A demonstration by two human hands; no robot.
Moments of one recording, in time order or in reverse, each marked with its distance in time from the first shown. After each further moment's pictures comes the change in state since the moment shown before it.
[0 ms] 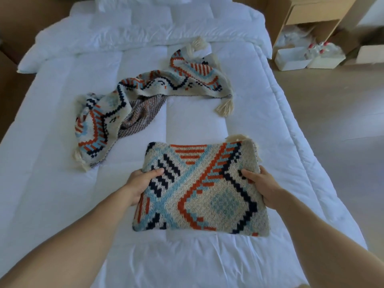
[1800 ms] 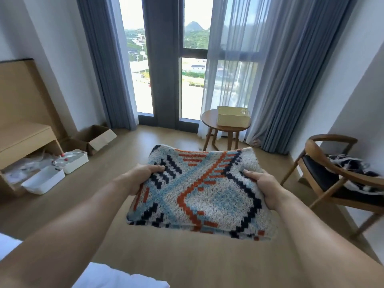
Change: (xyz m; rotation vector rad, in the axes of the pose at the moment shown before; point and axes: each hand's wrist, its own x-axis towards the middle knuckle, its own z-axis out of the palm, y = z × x) left_hand -0.430 0.131 0.710 0.868 -1.023 0.429; right_hand -0.507 0.098 -0.565 0.810 0.934 -0.511
